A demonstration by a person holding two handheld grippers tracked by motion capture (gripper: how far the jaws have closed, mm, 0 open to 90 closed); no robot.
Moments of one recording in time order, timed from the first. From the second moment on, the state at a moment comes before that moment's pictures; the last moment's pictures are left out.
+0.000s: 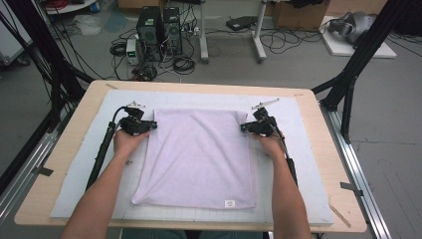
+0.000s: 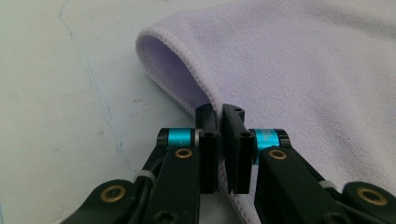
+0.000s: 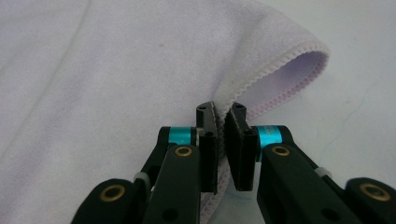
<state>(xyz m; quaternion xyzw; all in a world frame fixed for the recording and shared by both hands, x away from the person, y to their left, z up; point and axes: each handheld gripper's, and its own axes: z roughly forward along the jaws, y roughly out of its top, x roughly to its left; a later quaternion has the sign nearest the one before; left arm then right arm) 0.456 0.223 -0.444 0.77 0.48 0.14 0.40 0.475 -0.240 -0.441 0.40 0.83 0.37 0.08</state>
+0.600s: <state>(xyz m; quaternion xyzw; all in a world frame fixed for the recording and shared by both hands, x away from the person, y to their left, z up) 0.371 0.253 -0.391 0.79 0.37 0.14 0.46 0.396 -0.262 -0.386 0.33 0.83 0.45 0.04</state>
